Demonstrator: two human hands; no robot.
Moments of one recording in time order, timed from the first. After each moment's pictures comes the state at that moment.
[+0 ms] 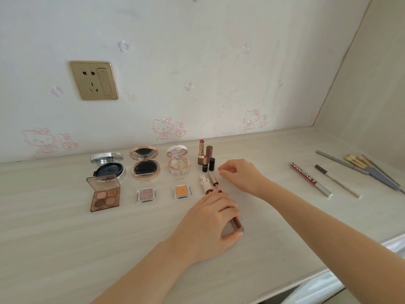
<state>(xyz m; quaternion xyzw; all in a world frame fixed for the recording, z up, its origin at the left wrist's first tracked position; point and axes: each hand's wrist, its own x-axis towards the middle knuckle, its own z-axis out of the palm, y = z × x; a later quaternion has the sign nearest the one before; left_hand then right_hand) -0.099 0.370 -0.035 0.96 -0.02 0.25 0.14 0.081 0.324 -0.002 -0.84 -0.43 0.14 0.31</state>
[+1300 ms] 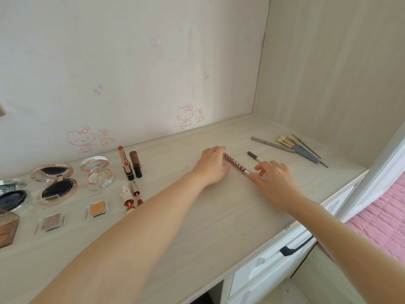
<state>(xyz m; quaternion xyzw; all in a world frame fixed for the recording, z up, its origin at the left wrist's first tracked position) 0.151 0.313 -0.025 0.96 0.09 0.09 0.24 0.183 0.118 -0.032 -0.93 -0.27 -0.07 0.24</state>
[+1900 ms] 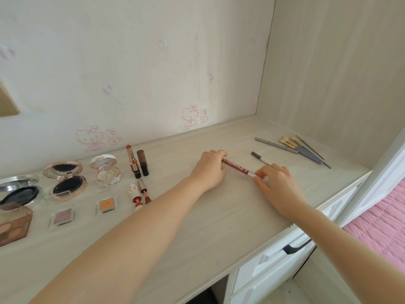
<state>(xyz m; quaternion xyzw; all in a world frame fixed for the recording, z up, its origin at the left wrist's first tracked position) 0.124 0.318 -0.024 0.96 0.08 0.13 0.24 0.162 0.117 -0.030 -0.92 -0.30 -0.10 0.24</state>
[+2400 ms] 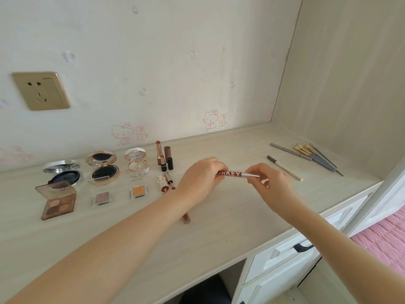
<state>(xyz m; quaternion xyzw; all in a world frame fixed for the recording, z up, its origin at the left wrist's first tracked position) 0.016 0.337 0.004 0.95 -0.01 0.24 0.18 0.104 0.150 -0.003 -0.84 -0.36 -0.06 0.39</state>
